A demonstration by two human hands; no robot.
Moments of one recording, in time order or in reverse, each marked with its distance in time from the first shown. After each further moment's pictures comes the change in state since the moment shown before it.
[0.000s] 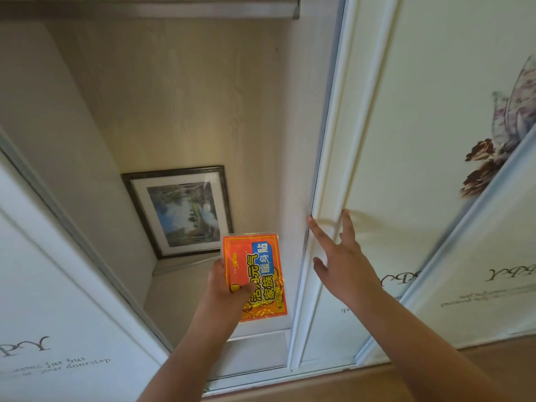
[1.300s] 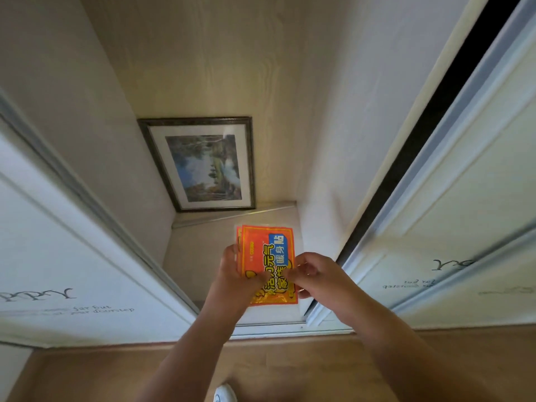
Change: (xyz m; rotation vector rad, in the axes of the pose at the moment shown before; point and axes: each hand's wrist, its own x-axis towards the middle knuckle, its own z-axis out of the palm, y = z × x) left_hand 0.059 -0.072 -0.025 -0.103 0.013 -0.128; right_hand 0.007 -0.070 0.101 0.950 -0.578 0.383
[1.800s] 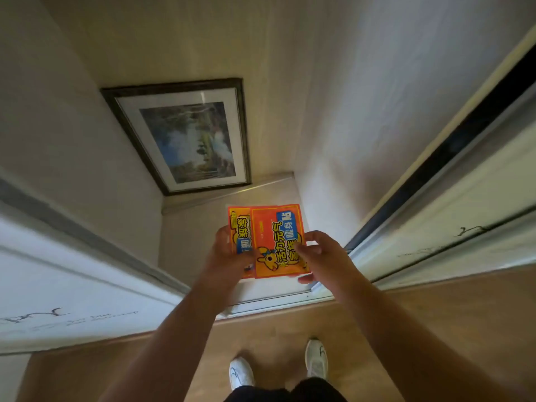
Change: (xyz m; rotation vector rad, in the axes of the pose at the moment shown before) left_hand 0.098 -0.036 -0.048 -0.144 -0.107 -0.138; right_hand 0.059 0.011 0.055 0.163 0.196 0.124
